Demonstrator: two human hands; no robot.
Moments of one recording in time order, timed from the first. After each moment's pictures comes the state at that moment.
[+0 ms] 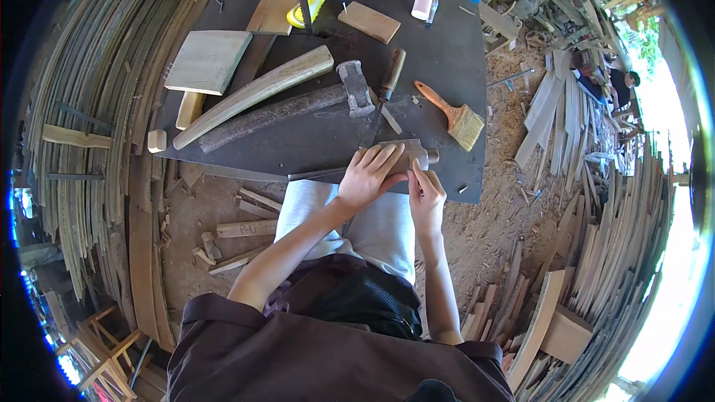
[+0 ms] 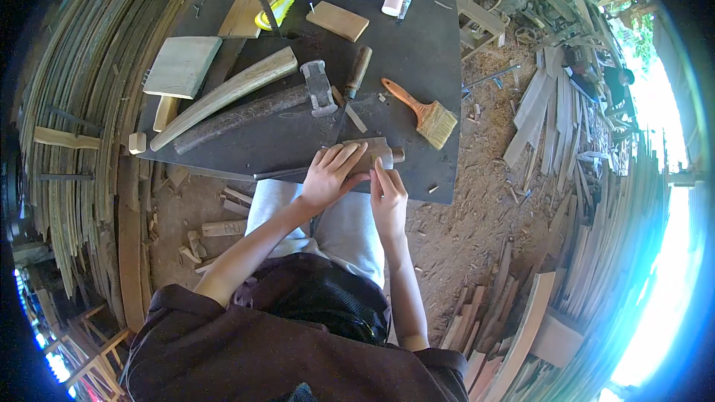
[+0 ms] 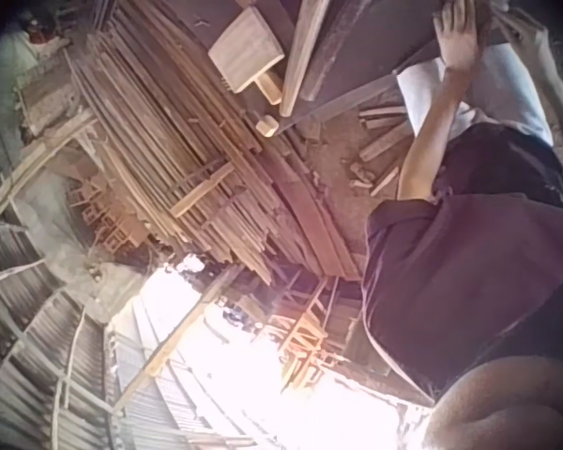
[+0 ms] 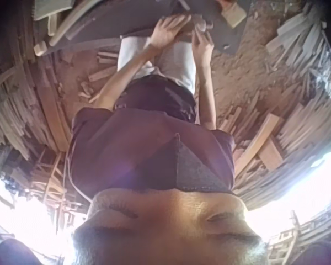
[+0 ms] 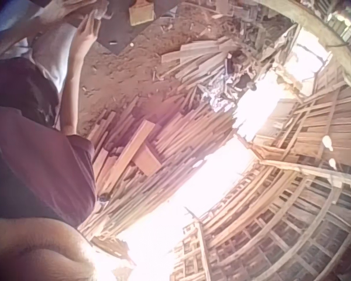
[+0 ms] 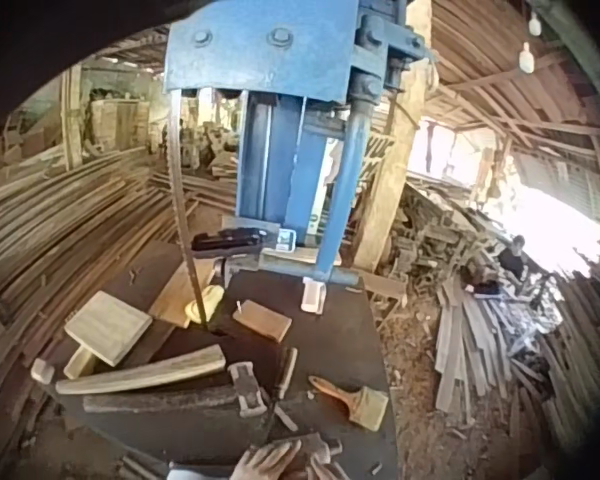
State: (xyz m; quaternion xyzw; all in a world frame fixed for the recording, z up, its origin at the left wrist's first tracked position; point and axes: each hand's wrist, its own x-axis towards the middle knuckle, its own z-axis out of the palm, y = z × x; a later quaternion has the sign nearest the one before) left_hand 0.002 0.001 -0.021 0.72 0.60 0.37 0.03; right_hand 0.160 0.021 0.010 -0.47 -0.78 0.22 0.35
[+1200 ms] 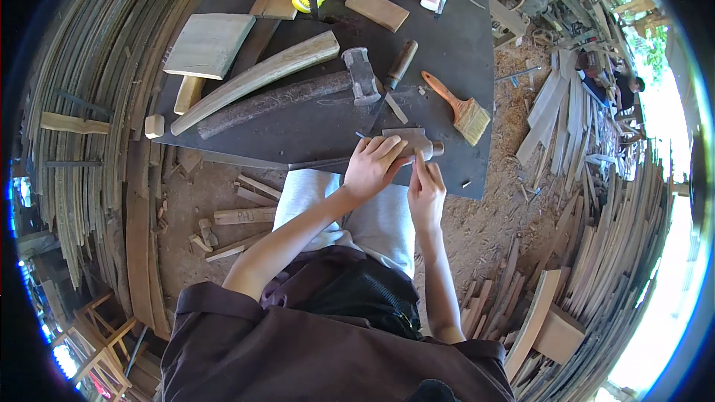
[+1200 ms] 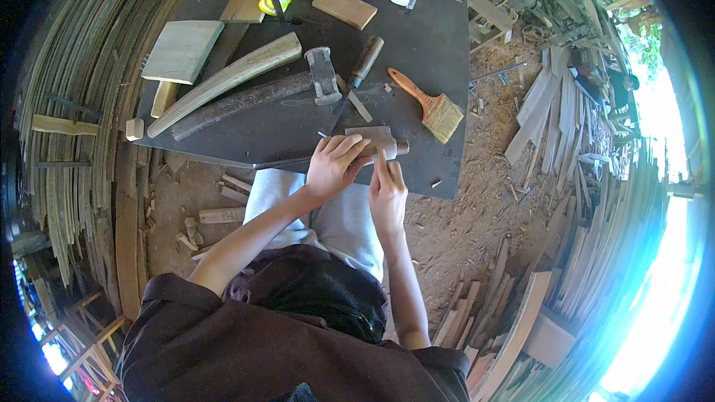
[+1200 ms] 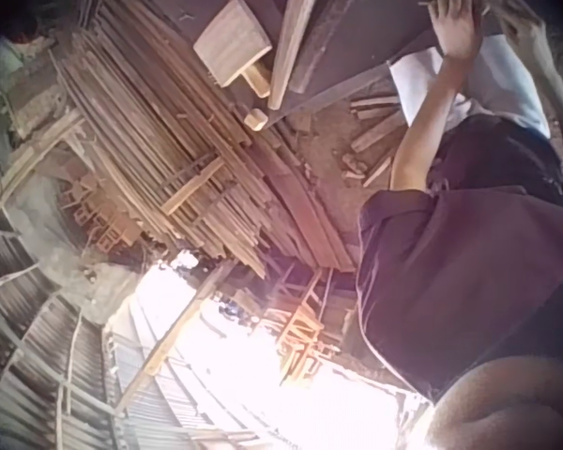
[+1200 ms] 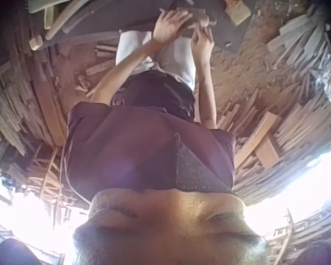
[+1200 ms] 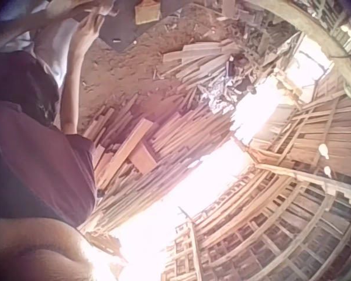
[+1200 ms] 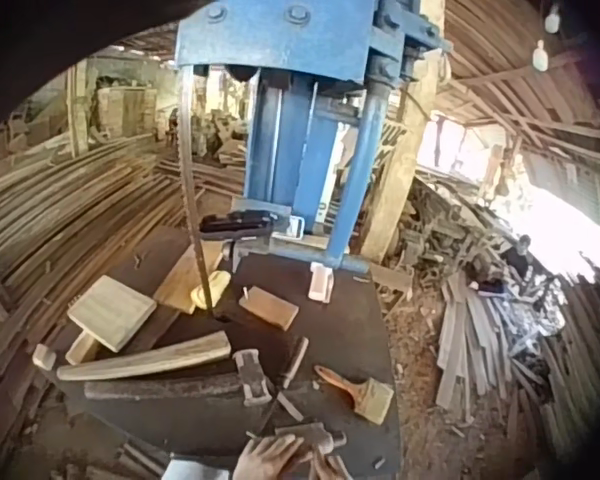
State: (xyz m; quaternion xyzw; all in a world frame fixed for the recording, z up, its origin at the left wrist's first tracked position) left_hand 0.006 0.009 -0.023 0.69 0.59 0.42 0.02; right_hand 0.157 0.018 0.008 -0.48 -0.80 0.18 0.30
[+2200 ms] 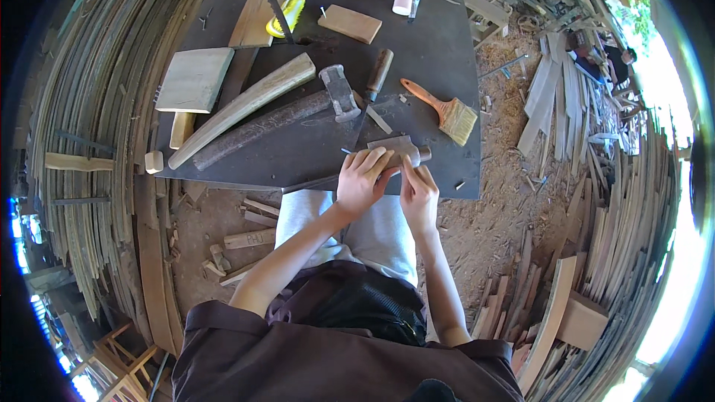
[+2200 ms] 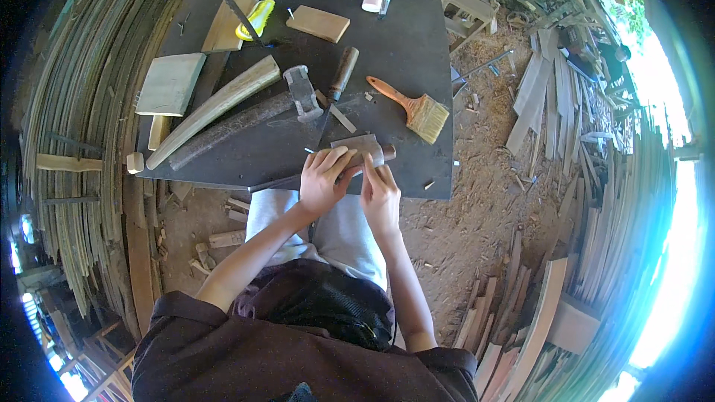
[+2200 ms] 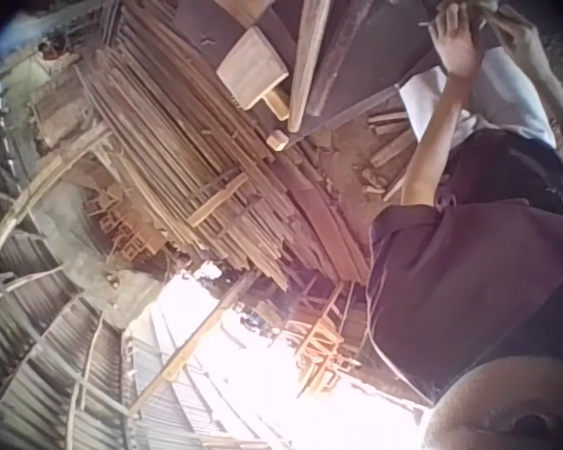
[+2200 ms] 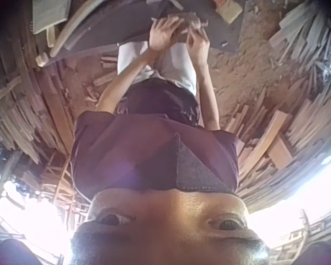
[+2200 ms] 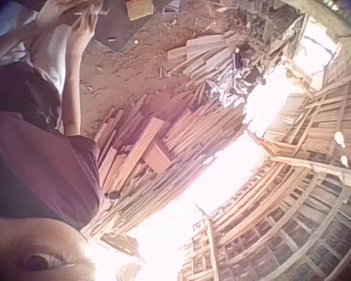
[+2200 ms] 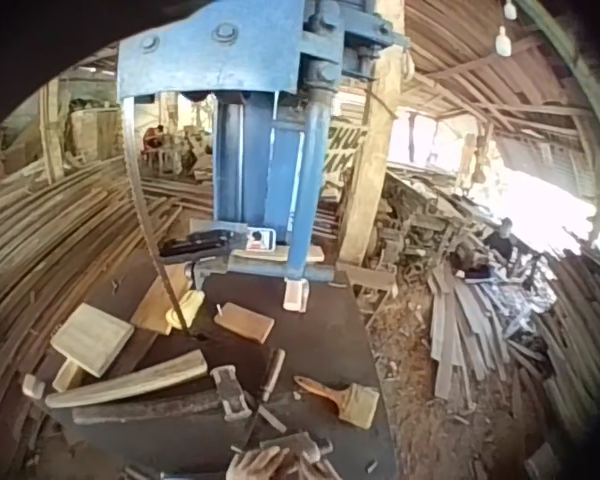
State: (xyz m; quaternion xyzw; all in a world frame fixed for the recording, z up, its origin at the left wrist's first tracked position) left_hand 0.010 0.011 -0.018 0.68 0.60 0.41 0.03; right_hand 0.157 0.028 0.002 -0.47 -0.78 0.21 0.36
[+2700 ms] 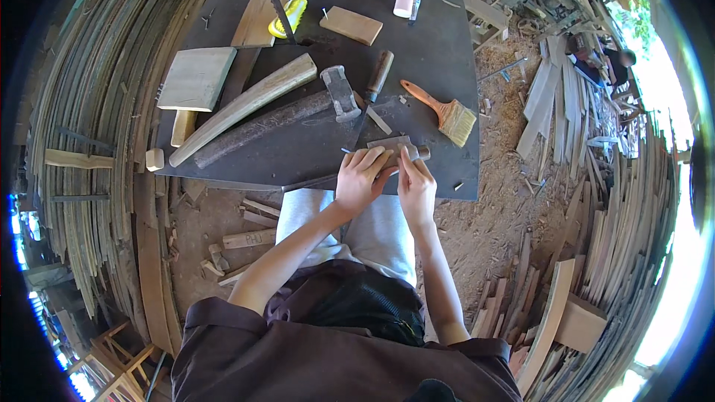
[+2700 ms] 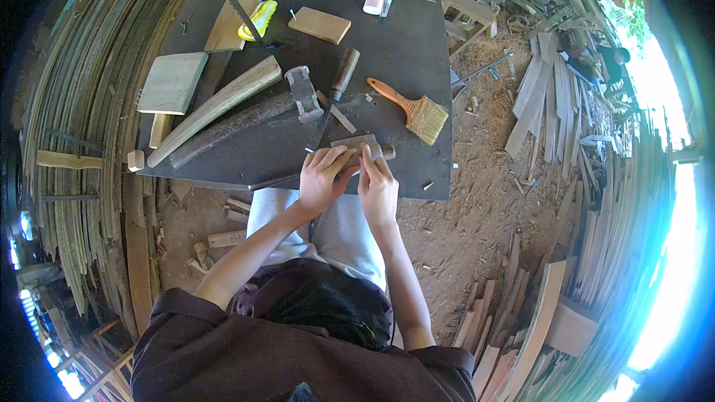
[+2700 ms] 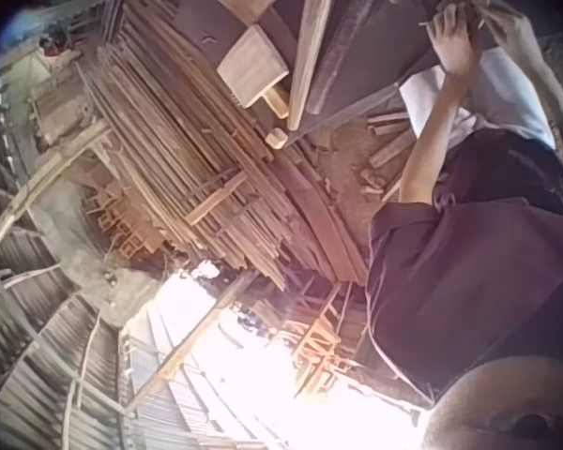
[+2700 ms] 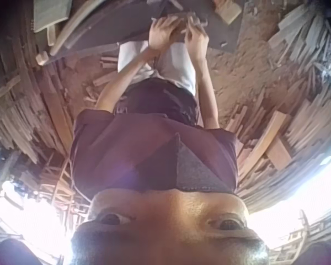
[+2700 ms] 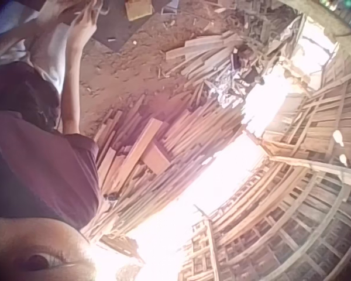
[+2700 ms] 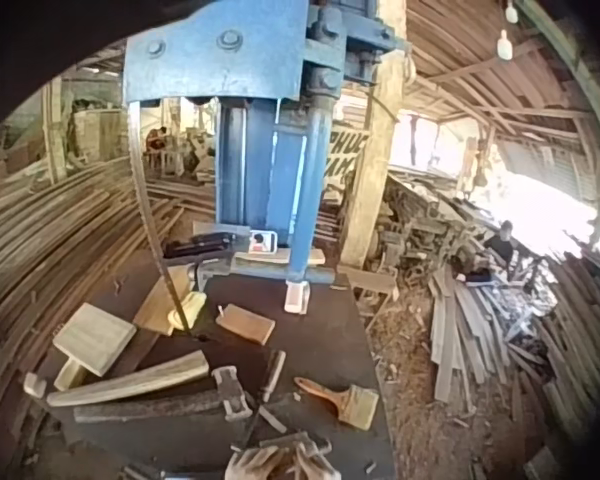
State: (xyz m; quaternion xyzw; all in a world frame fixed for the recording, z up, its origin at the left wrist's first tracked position) left_hand 0.009 0.012 -0.016 0.68 0.60 0.41 0.03; right_hand 0.151 0.038 0.009 -0.49 -0.78 0.20 0.33
